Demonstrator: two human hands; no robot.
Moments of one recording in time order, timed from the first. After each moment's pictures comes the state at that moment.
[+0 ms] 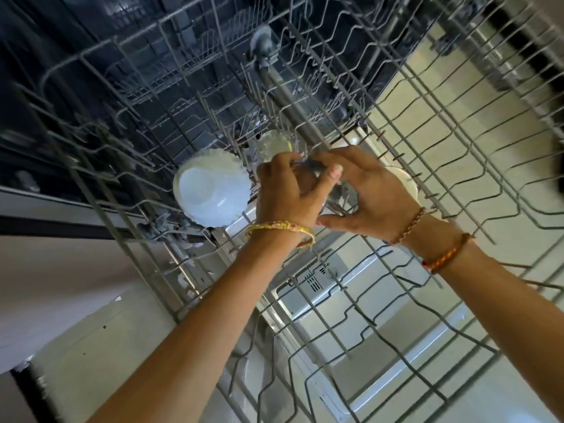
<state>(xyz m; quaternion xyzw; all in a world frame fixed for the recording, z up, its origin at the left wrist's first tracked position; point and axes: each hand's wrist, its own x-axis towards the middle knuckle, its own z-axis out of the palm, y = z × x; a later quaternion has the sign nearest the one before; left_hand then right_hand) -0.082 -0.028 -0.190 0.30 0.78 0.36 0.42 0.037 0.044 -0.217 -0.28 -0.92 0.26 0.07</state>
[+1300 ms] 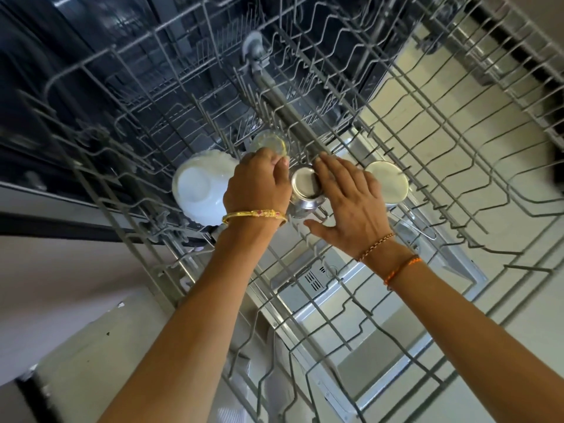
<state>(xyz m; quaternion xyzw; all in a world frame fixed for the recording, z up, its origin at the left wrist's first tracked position) -0.102 -0.029 -0.206 0.43 0.85 0.26 0.18 0.043 0.012 -0.266 -0.36 -0.93 -0.01 0.13</state>
